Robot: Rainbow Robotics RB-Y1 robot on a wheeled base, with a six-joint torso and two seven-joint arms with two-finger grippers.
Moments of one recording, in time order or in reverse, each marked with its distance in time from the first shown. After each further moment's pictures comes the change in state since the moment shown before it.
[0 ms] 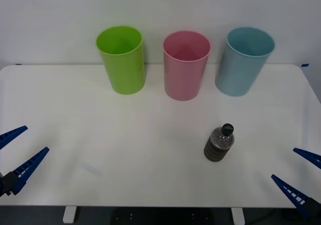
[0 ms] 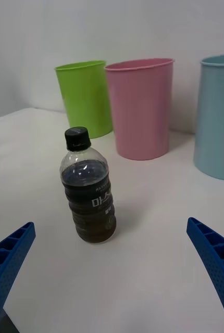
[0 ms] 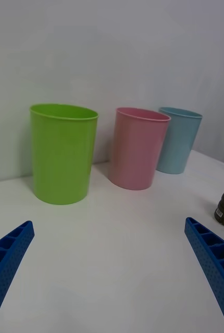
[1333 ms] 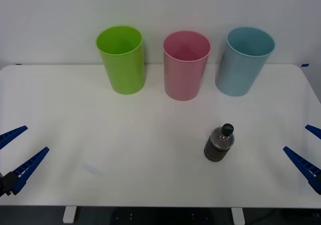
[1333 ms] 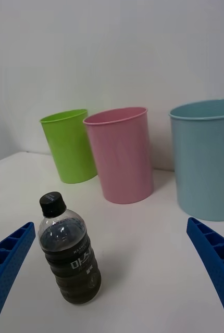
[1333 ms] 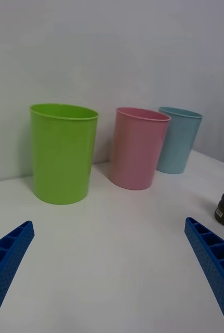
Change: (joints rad) right arm -0.102 0.037 -0.096 -0.009 -0.034 -0.014 -0.171; left arm 0.000 0.000 0.000 0.000 0.000 0.000 0.000
